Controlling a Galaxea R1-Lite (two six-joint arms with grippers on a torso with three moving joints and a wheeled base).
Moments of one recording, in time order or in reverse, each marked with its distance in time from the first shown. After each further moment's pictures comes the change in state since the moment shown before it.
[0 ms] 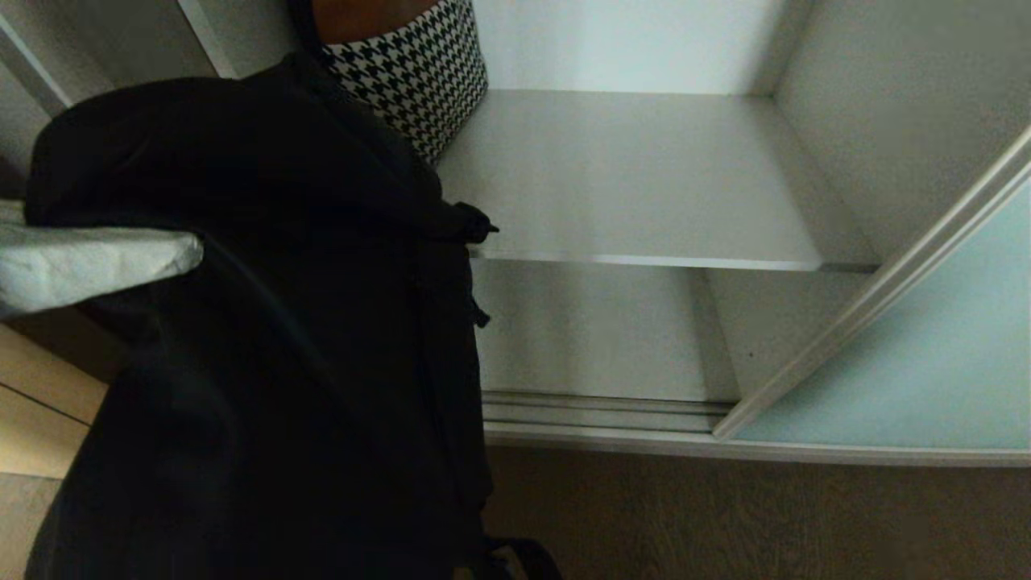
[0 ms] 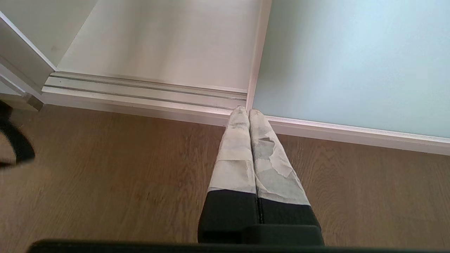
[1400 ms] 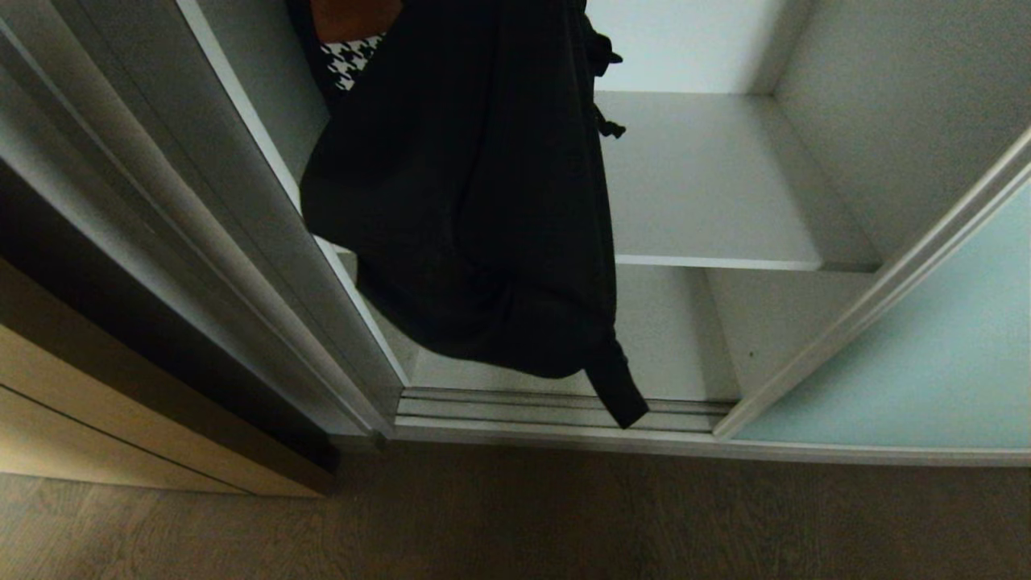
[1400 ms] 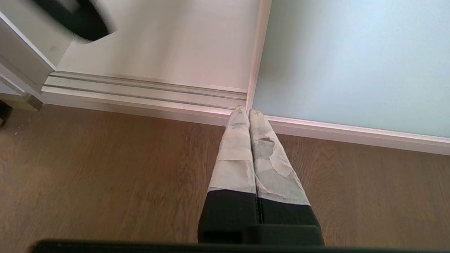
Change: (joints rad) left arm -0.178 0.555 -0.746 -0.043 0.016 0.095; right arm 0.000 0.000 0.000 0.000 0.000 0.000
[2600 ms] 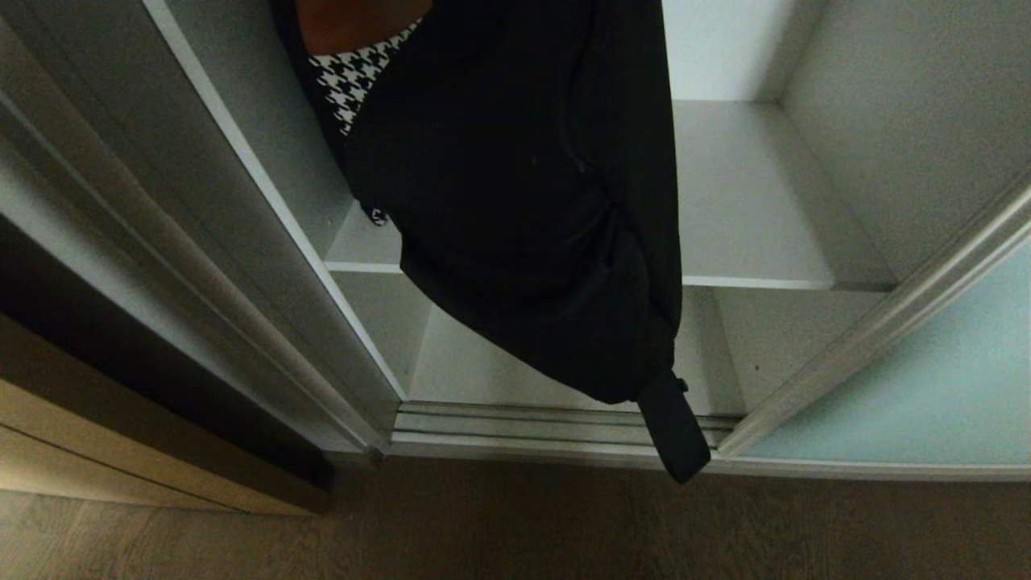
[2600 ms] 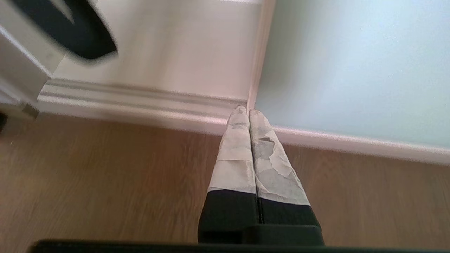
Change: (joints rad) left arm -0.055 0.049 0.005 -0.116 0.016 0.028; right arm 0.000 0.000 0.000 0.000 0.000 0.000
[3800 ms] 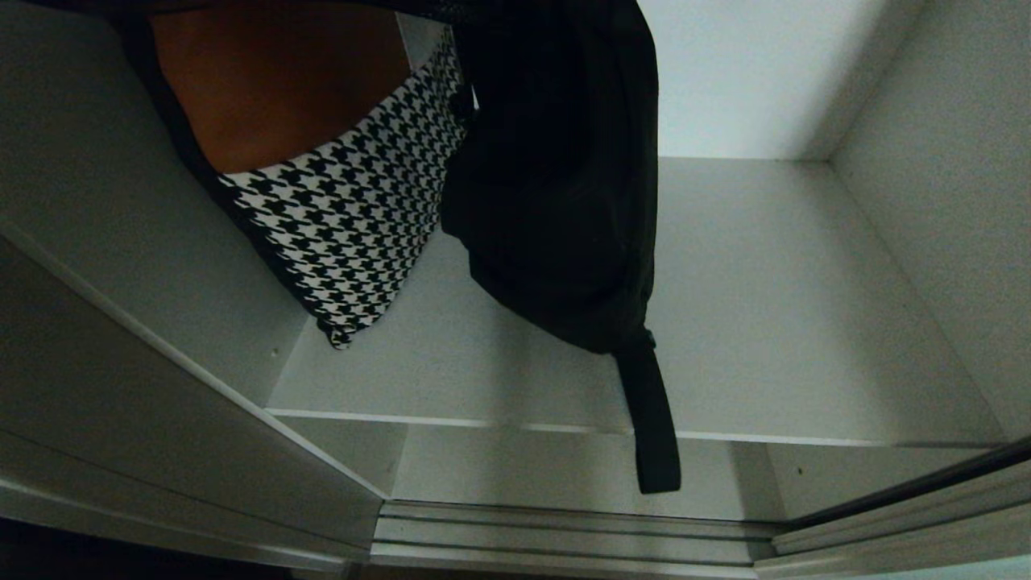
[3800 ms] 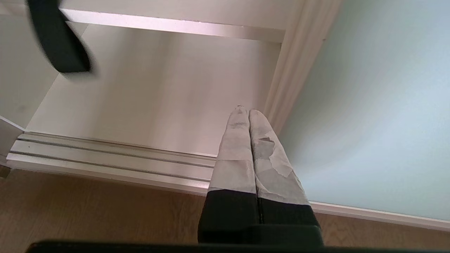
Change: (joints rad) left arm -0.010 0.089 -0.007 -0.056 0.102 -0.066; right arm 0.000 0.000 0.000 0.000 0.000 0.000
